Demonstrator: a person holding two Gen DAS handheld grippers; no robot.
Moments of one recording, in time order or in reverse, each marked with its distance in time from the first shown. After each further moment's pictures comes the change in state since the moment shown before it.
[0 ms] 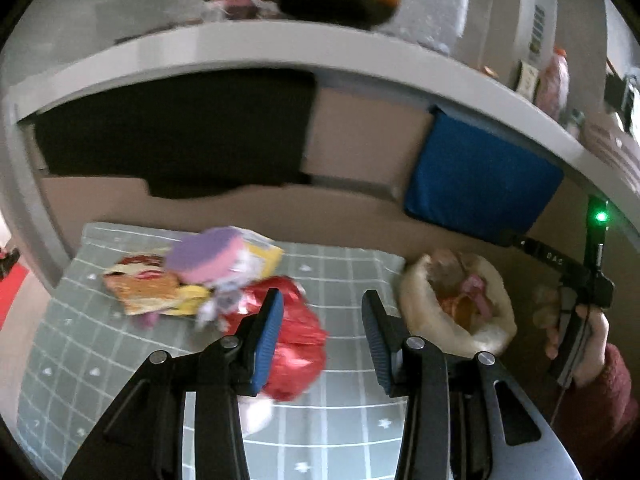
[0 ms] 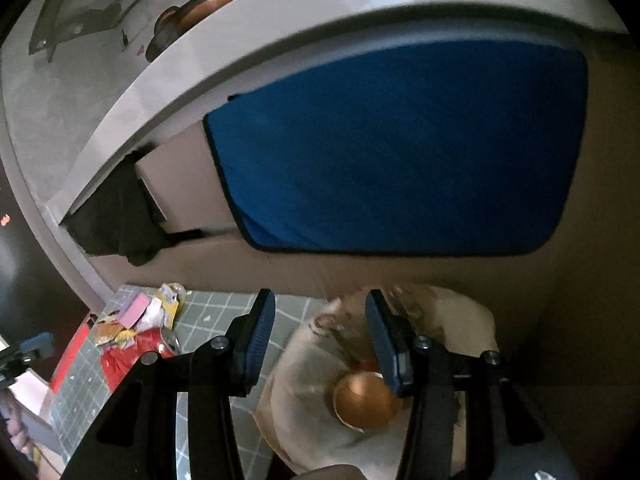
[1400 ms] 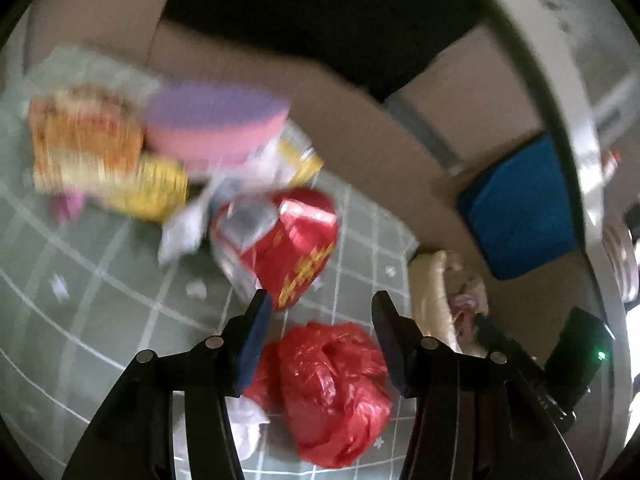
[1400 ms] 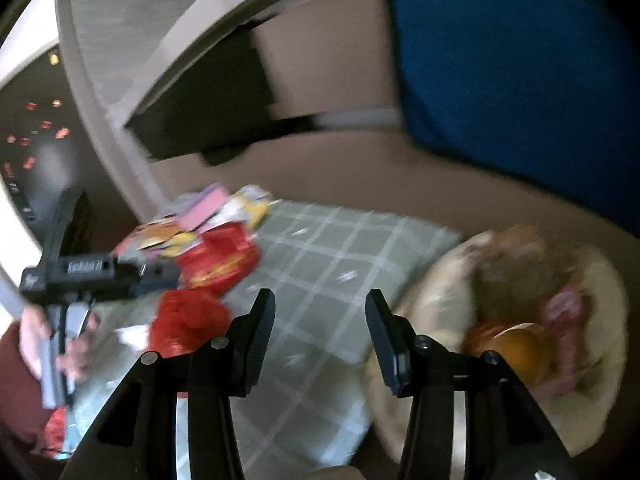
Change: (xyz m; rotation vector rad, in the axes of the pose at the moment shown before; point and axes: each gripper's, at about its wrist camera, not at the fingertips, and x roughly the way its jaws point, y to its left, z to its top) left arm 0.117 0.091 -0.042 -0.387 0.213 -0.240; right arm 0.048 0.090 -0.083 -0.196 0.213 0.288
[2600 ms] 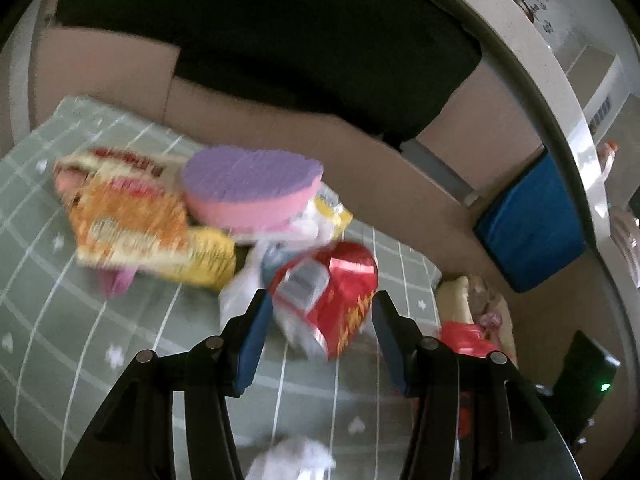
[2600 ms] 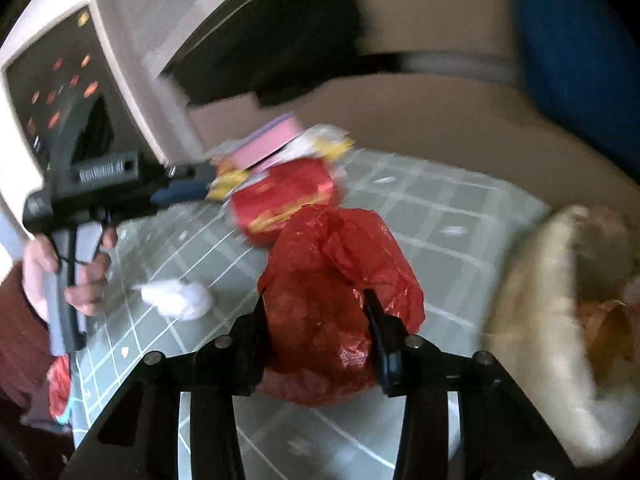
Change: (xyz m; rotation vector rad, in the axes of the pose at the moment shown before) left arm -0.003 0.026 0.018 0.075 -0.124 0.062; right arm 0.037 0.053 -0.029 -0.079 0.082 0.037
